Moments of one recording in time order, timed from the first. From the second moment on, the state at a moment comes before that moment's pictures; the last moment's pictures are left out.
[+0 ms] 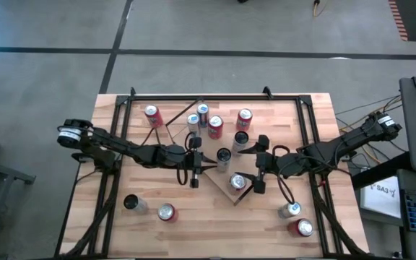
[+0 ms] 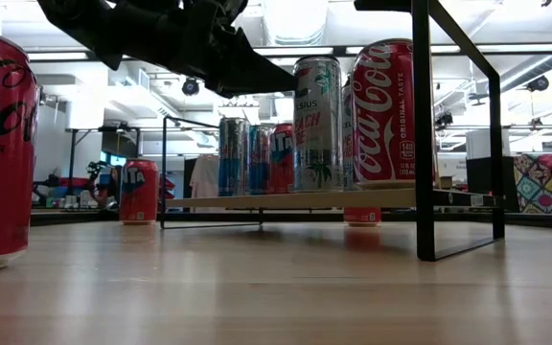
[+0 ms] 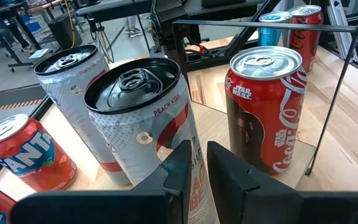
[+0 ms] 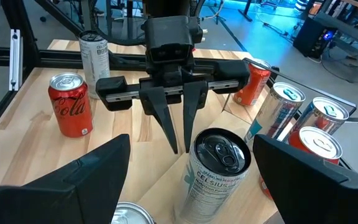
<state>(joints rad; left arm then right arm) -0.12 1.57 0.76 0.53 -0.14 0.17 0.38 1.18 0.91 -0.12 0.52 0.09</state>
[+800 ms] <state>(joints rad) -0.10 1.57 0.76 0.54 -0.15 0.17 0.38 1.18 0.91 -0.12 0.52 0.09</state>
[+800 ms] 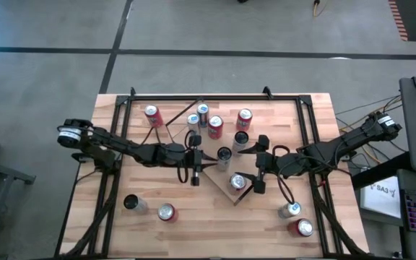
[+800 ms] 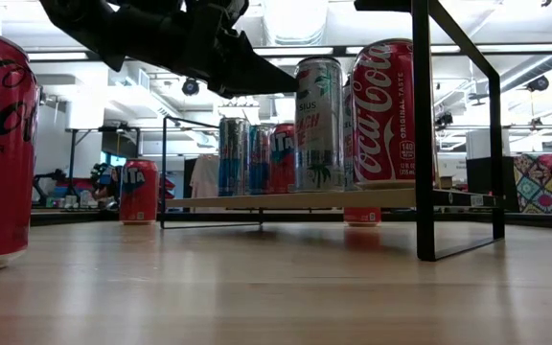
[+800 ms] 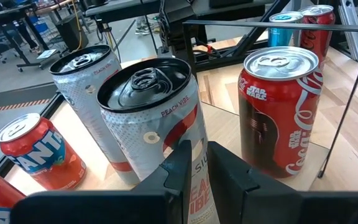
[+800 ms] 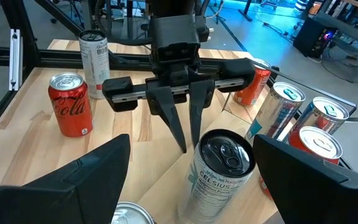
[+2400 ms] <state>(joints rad) -0.10 1.70 0.76 0.77 -0.10 0.13 0.38 1.18 0.91 -0.13 0.52 0.09</state>
